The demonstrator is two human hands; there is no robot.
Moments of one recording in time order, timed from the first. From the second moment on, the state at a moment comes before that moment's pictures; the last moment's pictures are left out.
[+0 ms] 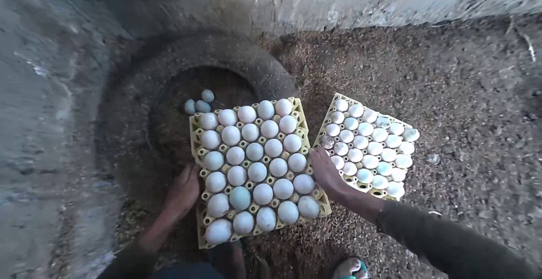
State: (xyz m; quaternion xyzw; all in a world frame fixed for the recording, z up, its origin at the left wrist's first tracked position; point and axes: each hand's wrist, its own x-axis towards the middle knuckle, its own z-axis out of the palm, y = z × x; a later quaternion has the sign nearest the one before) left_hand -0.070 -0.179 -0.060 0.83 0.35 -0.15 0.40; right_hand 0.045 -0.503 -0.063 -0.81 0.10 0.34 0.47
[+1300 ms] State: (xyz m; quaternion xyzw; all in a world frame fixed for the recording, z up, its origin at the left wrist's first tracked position) left_hand -0.073 -0.190 -0.029 0.66 0.47 -0.07 0.58; right_hand 0.072 -0.518 -0.050 -0.74 0.17 0.43 0.48
